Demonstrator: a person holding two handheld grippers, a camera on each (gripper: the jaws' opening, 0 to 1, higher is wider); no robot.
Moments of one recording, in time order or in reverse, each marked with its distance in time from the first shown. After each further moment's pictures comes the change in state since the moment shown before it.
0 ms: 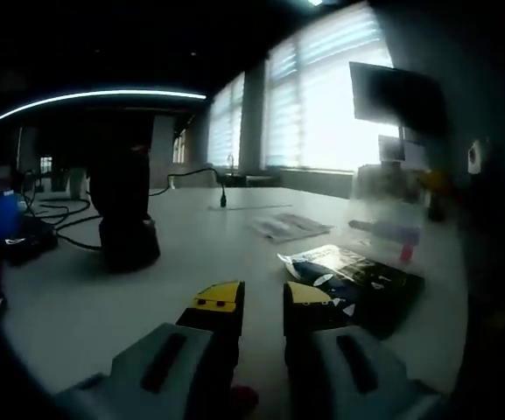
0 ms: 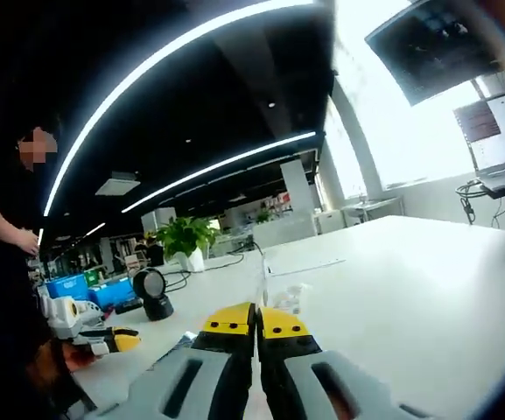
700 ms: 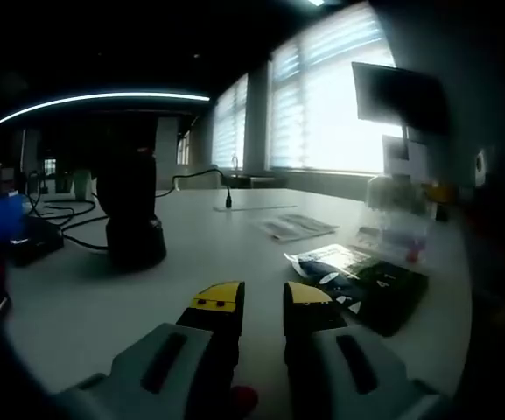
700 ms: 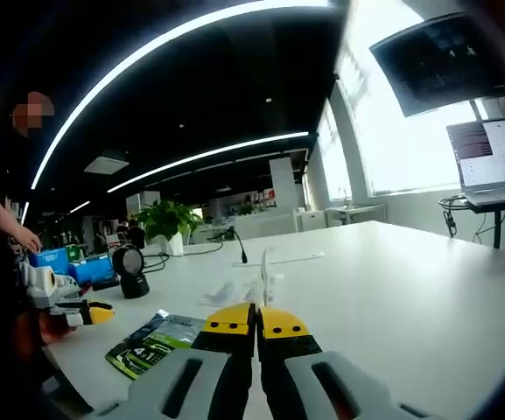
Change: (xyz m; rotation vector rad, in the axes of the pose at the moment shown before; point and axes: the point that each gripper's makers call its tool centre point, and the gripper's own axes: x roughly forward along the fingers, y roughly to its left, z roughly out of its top) left arm -0.003 0.005 -0.001 0.007 -0.006 0.026; right arm -0.010 -0.018 -0.019 -0.089 0.027 -0.077
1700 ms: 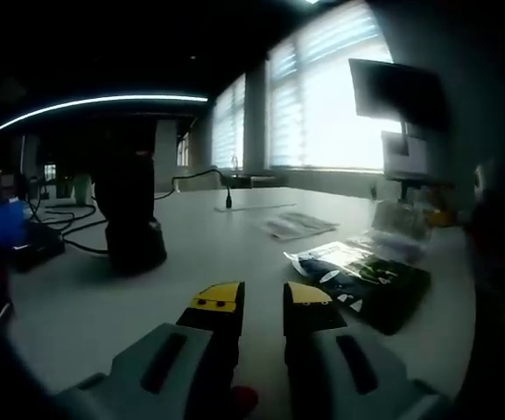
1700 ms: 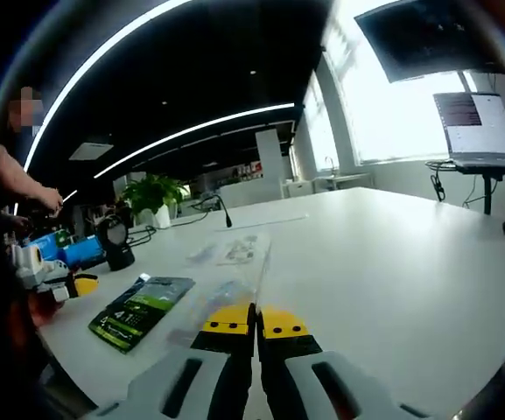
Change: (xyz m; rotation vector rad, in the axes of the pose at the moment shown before) left arm 0.002 -0.002 0.000 0.033 -0.003 0.007; right arm -0.007 -0.023 -0.054 0.041 0.145 -0.061
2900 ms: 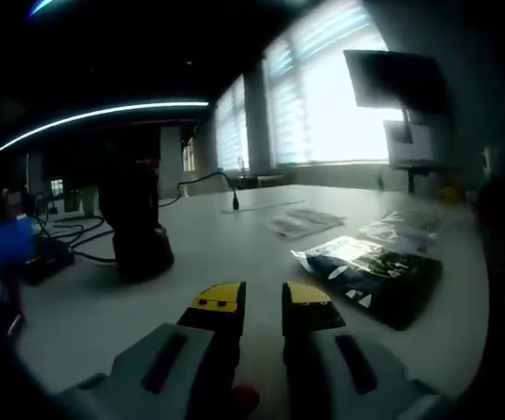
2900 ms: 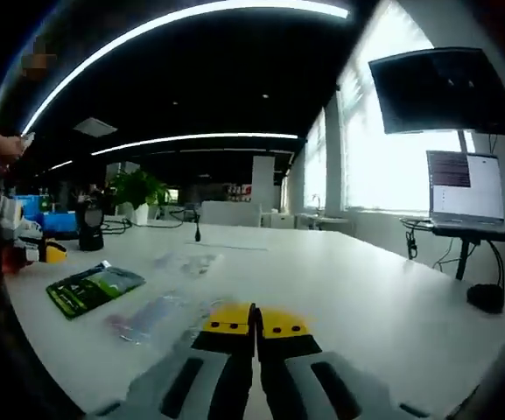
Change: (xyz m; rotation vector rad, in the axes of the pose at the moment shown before) left arm 0.001 0.001 -0.001 0.068 0.008 0.051; right arm -0.017 -0.065 0.038 -0.256 -0.163 -0.109
